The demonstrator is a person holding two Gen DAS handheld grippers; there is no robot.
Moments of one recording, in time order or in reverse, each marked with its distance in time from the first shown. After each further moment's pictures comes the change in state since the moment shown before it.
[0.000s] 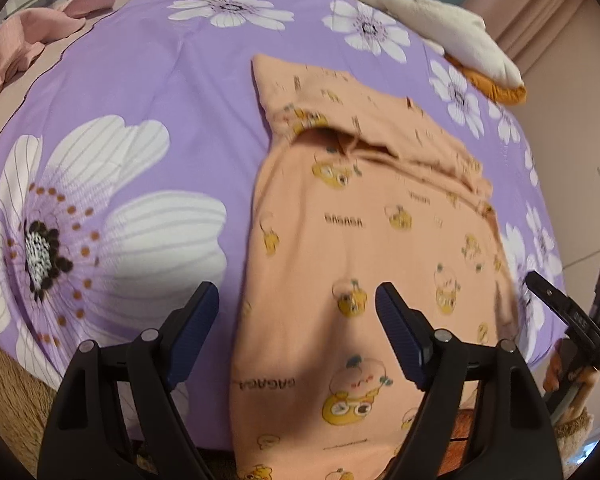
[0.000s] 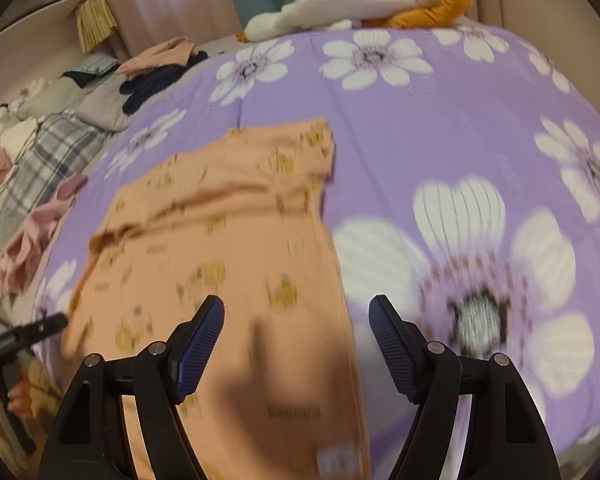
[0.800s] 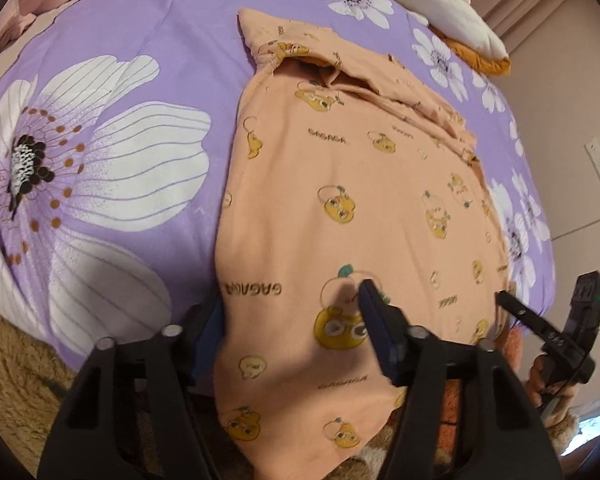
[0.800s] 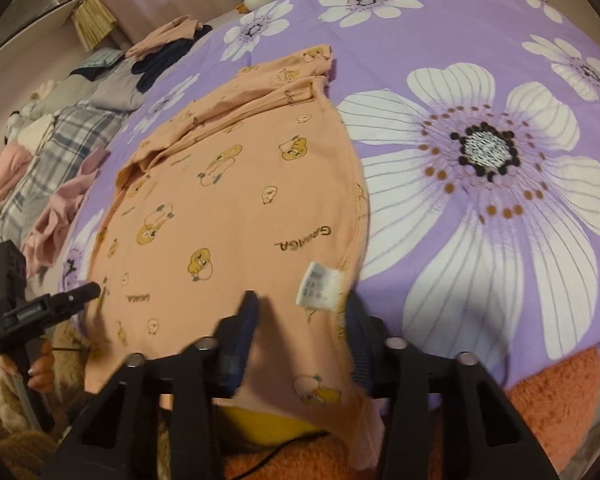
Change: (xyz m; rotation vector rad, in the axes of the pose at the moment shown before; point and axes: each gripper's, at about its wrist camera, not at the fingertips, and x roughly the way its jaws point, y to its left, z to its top) left arm 0.001 0.001 -0.044 0.006 0.067 -0.080; right arm -0.001 -0.003 -0.066 0.074 0.095 0.112
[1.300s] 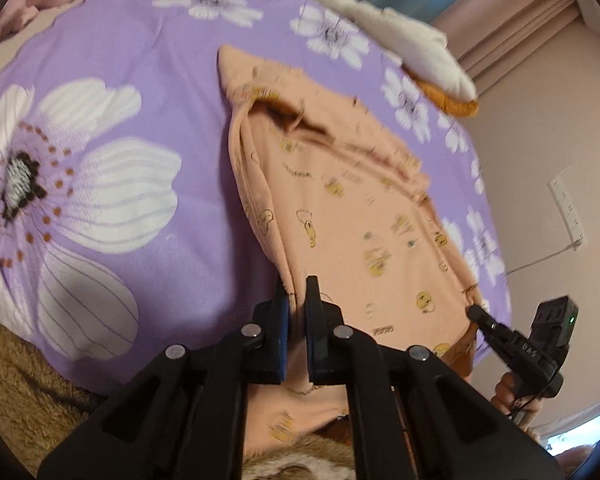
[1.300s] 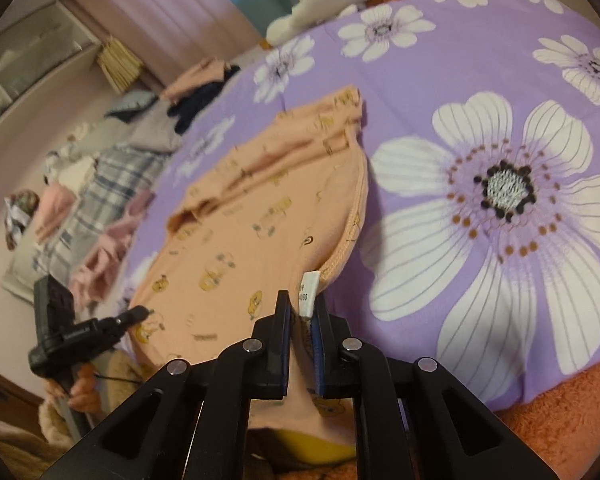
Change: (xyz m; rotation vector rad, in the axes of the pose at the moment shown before) left arm -0.039 -0.013 0.005 -0.071 -0.118 -0.142; right arm -0.039 0.000 0.009 0.077 -0.119 0.196
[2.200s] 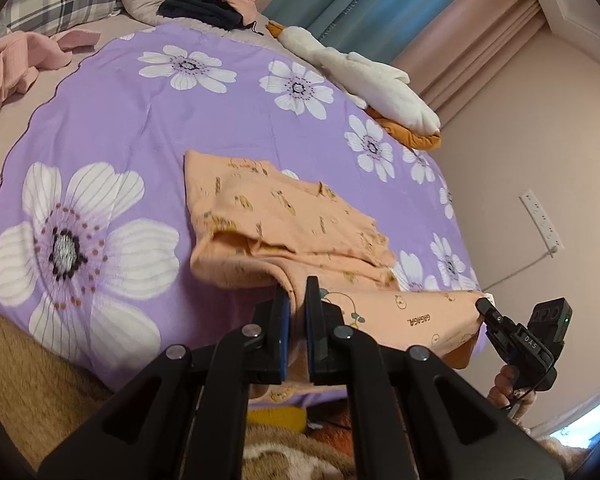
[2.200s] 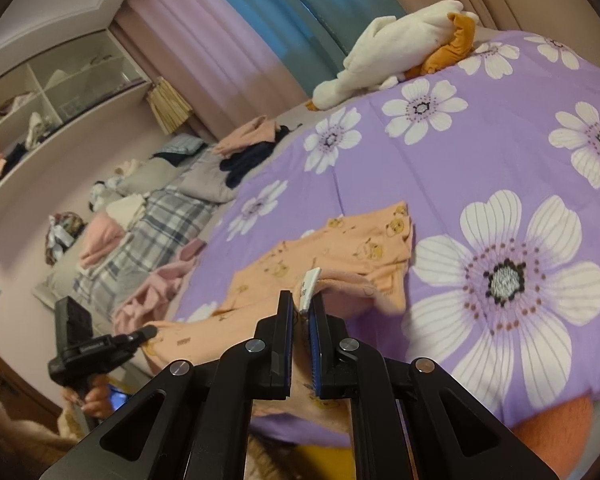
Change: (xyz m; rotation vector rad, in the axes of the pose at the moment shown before) left arm -0.070 -0.024 0.020 0.061 -0.125 -0.060; right arm -0.049 0.030 0.036 -0.072 -0.180 0.104
